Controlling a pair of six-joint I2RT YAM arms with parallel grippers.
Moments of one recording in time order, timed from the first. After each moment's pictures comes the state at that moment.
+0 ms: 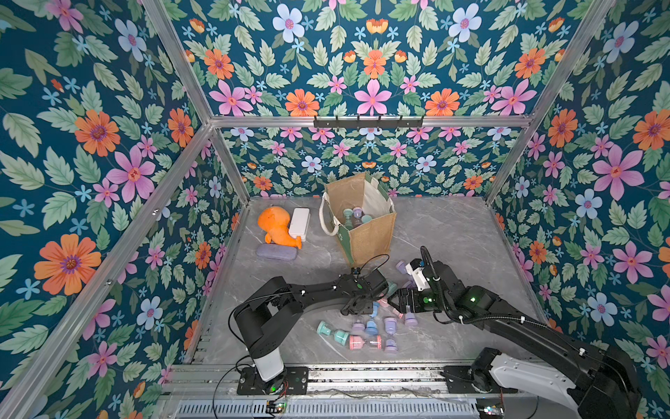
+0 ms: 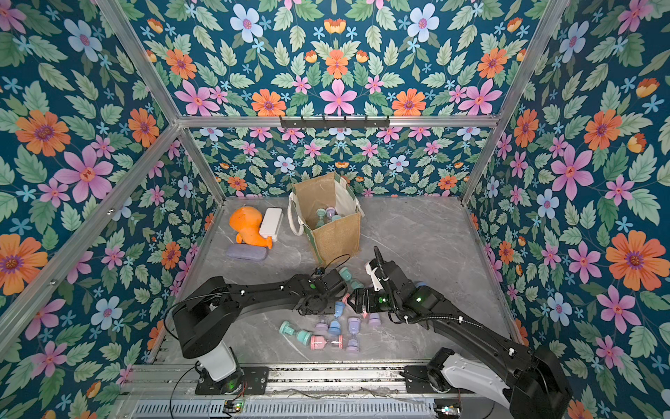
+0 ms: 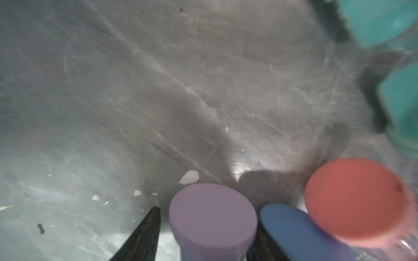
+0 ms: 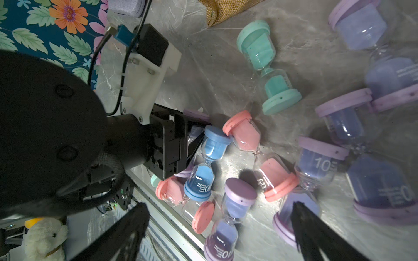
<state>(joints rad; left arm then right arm) -1.02 1.74 1.01 -0.63 -0.20 -0.96 0.73 1.04 0.69 -0.49 -0.25 0.64</state>
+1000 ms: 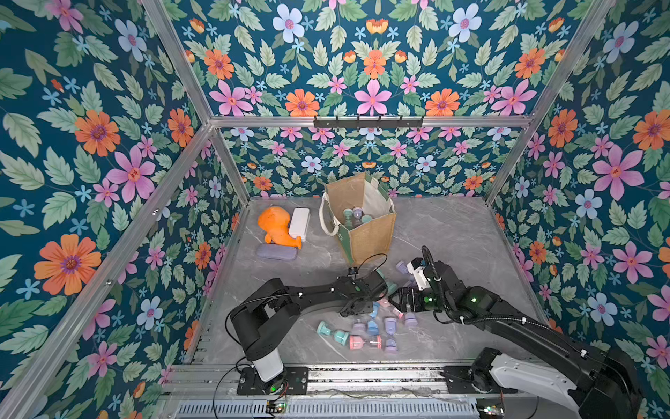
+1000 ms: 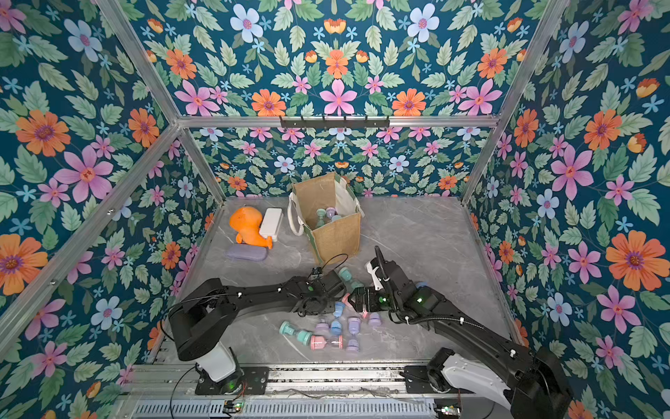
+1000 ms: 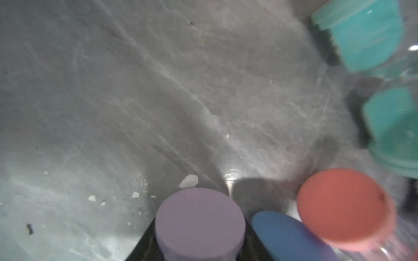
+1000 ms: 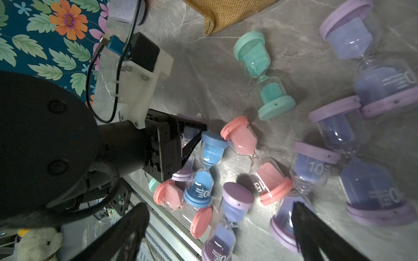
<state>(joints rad) -1.02 1.69 0.97 -0.58 -0.23 -1.04 0.73 1.03 0.69 -0.48 -0.22 0.64</state>
